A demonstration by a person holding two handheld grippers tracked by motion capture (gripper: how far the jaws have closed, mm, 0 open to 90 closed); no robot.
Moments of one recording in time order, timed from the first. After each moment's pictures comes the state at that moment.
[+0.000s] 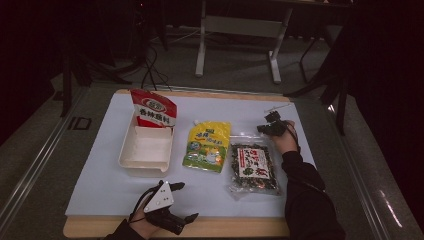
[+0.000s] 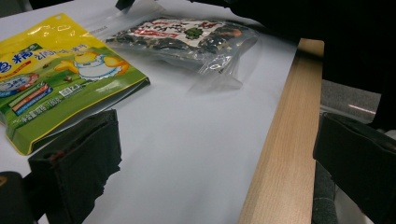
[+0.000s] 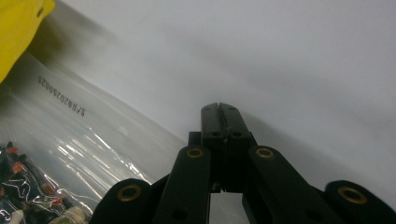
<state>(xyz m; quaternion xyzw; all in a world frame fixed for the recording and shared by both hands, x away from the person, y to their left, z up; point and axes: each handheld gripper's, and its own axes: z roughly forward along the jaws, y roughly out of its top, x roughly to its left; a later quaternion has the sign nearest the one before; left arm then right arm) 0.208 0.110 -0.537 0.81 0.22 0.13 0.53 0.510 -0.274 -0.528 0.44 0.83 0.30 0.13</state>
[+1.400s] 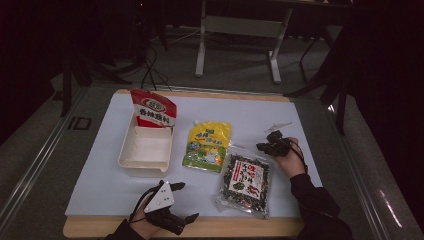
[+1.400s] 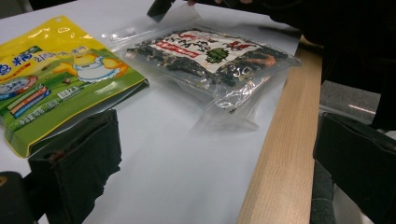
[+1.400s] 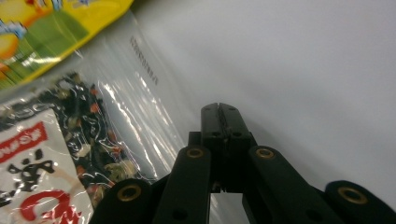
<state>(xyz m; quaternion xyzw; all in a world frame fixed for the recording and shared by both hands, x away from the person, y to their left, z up) 0.207 0.108 -0.534 0.81 0.22 0.13 0.53 0.427 -0.273 -0.519 0.39 0.86 0.31 0.12</state>
